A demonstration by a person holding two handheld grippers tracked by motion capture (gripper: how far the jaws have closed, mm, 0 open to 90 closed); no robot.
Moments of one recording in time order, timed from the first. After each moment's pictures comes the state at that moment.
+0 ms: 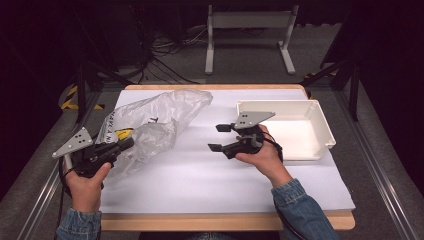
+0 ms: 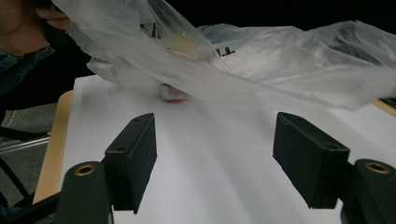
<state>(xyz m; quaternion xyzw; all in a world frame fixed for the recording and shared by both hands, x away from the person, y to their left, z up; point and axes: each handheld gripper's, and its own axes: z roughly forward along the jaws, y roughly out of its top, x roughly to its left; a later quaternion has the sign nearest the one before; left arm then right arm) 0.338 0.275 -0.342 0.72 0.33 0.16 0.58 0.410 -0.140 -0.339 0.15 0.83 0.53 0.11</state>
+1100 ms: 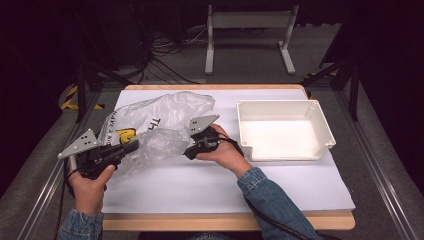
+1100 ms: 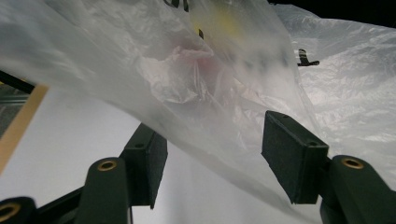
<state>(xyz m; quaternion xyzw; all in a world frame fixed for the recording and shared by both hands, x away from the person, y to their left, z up) 0.338 0.267 -0.345 0.74 0.32 0.14 0.58 0.449 -0.036 -0.391 0.05 0.86 0.50 0.09</state>
